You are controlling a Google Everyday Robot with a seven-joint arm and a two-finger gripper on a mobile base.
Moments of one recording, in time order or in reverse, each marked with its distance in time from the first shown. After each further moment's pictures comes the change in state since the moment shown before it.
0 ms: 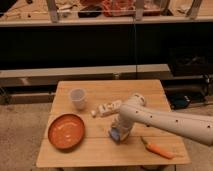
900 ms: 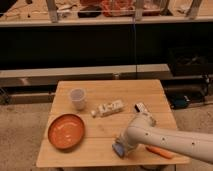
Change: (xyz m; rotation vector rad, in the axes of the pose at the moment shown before) arm -0.025 0.061 0.004 0.036 0.004 0.010
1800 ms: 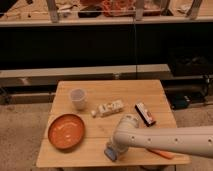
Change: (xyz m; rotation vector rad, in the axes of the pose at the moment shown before) arm -0.037 0.015 0.024 -0.055 -0.002 -0.065
